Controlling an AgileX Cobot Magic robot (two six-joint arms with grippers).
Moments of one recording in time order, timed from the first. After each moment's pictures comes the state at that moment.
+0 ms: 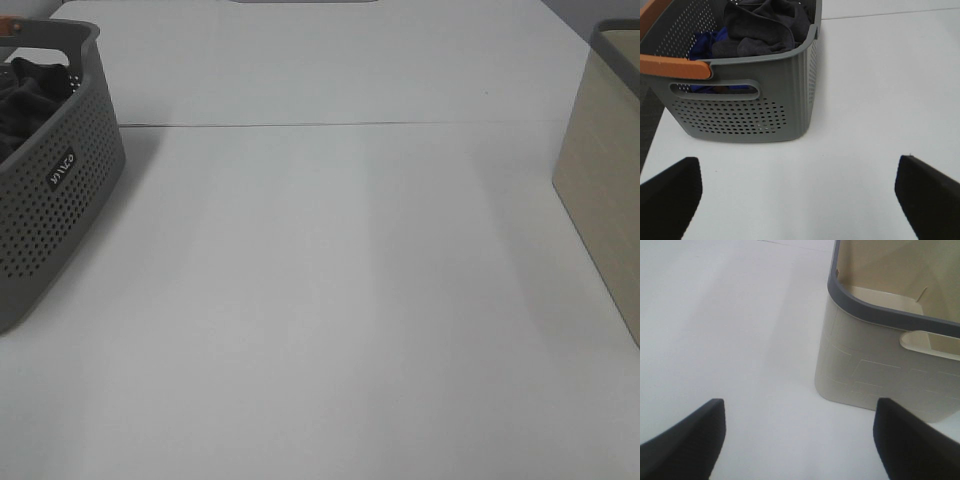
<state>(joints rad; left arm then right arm) 0.08 0.02 -0.54 -0.08 1.05 0.23 0.06 0.00 -0.50 -0.07 1.06 -0.03</state>
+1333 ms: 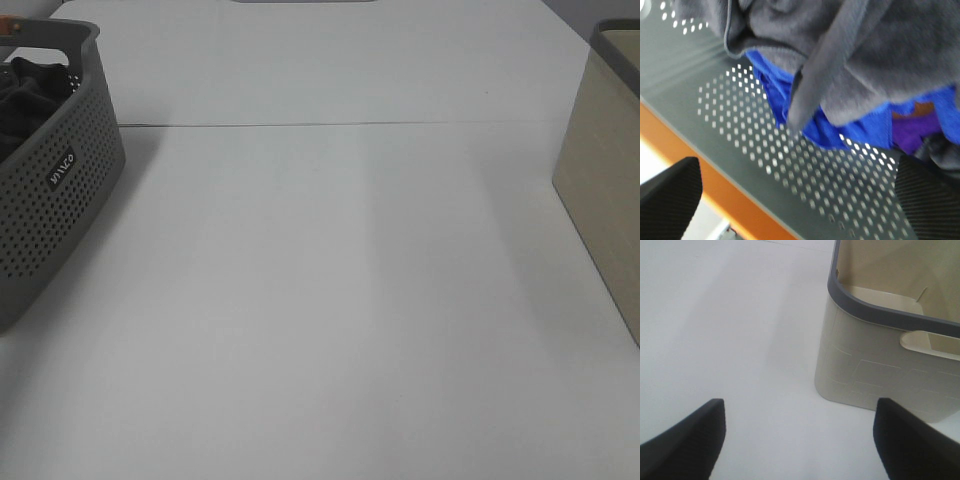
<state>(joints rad) 0.08 1.84 -1.49 0.44 0.80 1.12 0.06 0.00 -0.50 -0.07 1.06 -0.03</state>
